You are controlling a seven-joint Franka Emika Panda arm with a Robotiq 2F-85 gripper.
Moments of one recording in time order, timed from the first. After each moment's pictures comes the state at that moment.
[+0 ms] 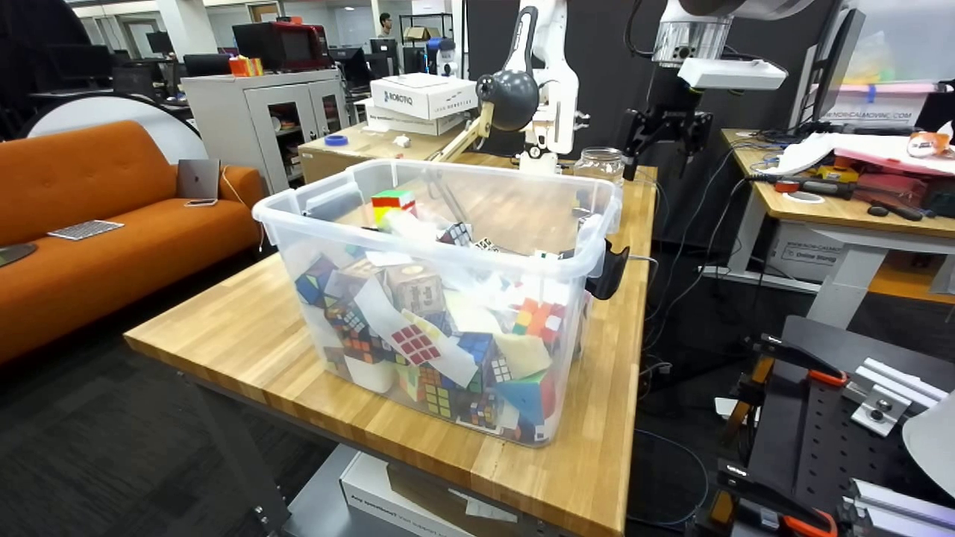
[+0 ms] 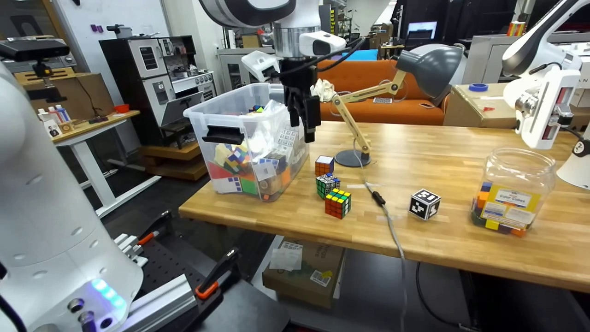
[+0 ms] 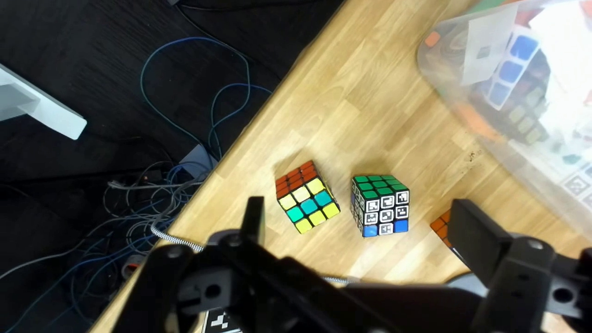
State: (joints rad) arm -0.16 -0.17 -0.23 -2.53 0.03 2.40 0.16
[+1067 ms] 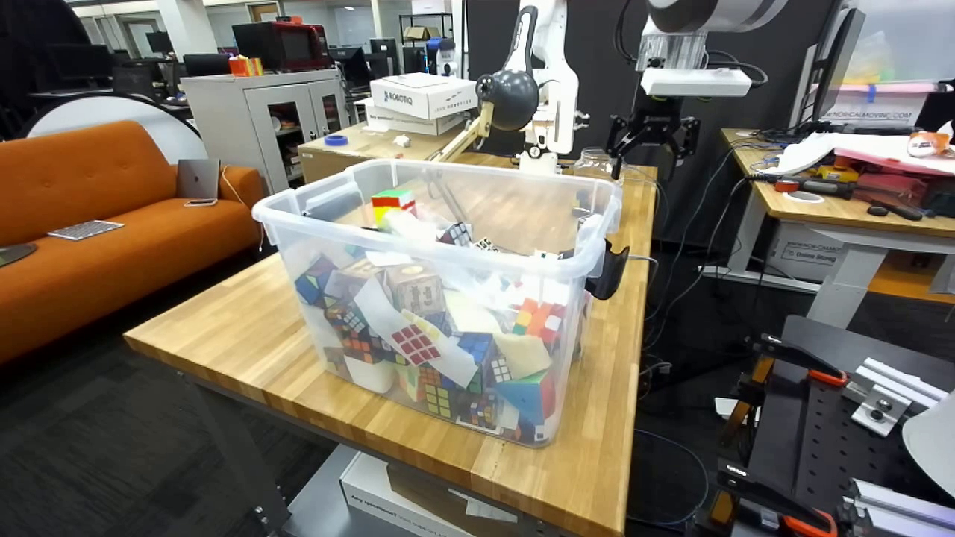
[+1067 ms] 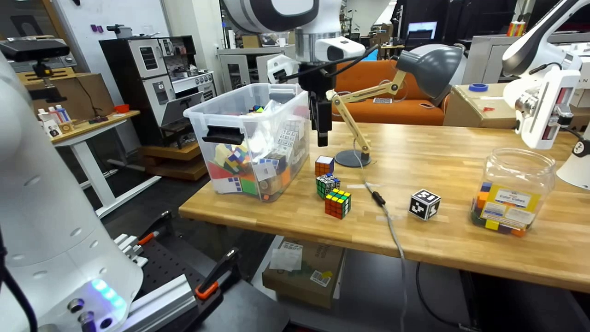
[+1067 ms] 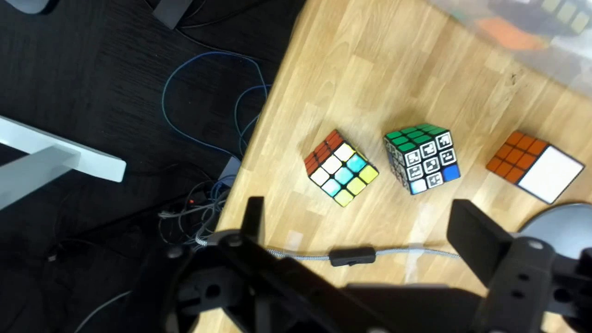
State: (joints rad) arm -0.19 -0.02 -0.23 -2.40 0.04 2.40 0.40
